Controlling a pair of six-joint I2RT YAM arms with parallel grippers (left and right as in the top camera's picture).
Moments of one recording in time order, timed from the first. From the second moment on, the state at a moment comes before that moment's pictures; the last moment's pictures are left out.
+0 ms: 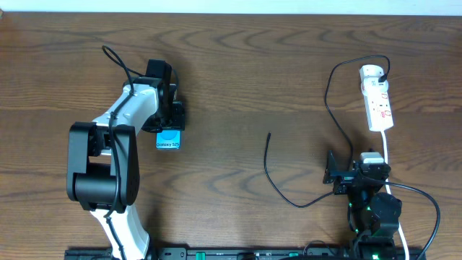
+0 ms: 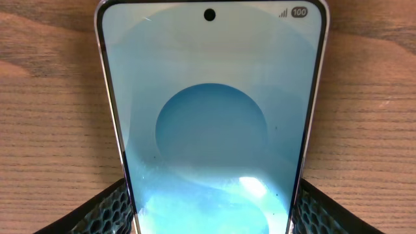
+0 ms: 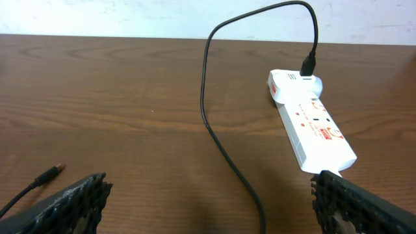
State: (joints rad) left arm -0.10 1.99 1.28 -0.78 0.01 -0.09; right arm -0.01 0.18 0.01 -0.07 -0.04 0.00
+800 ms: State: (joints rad) left arm -0.10 1.87 1.27 -0.84 0.06 -0.09; right arm -0.01 0.18 0.01 -0.07 -0.04 0.00
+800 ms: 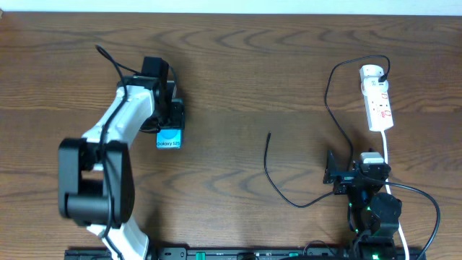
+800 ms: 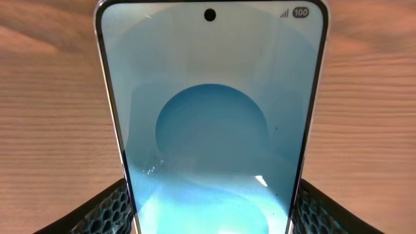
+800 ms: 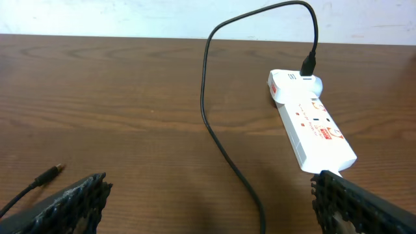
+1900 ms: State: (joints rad) left arm -0.10 1.38 1.27 -0.87 0.44 -0.83; right arm -0.01 0.18 0.01 -0.07 -0.04 0.00
